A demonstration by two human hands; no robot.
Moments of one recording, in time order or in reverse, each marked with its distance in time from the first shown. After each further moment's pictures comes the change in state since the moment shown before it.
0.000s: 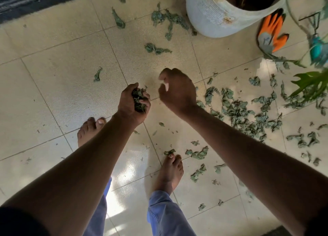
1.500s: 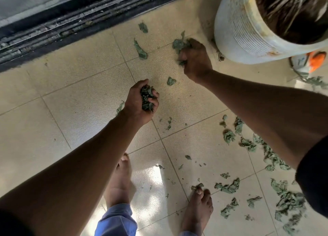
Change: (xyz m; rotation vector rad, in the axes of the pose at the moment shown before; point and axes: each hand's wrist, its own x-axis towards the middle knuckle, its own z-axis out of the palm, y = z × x) left_hand 0.071 0.124 0.039 0.136 -0.101 -0.045; right_hand 0.225 0.048 0.067 -0.216 -0.081 0.032
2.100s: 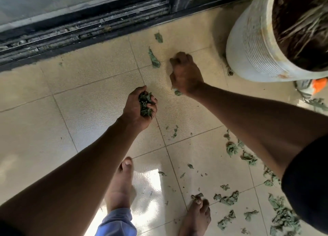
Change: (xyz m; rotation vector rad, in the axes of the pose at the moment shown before) left_hand -0.012 0.026 -0.016 -0.095 0.024 0.032; right_hand -0.002 -0.070 -0.006 -0.210 -0.095 -0.260
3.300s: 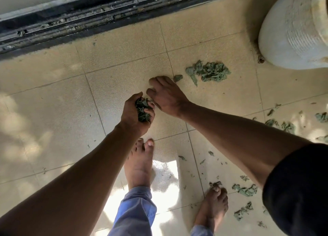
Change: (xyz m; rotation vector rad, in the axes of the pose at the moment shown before) left_hand -0.063 0.013 -0.086 -0.146 0.117 0.036; right_hand -0.058 -0.139 0.064 -0.123 0.093 -0.565
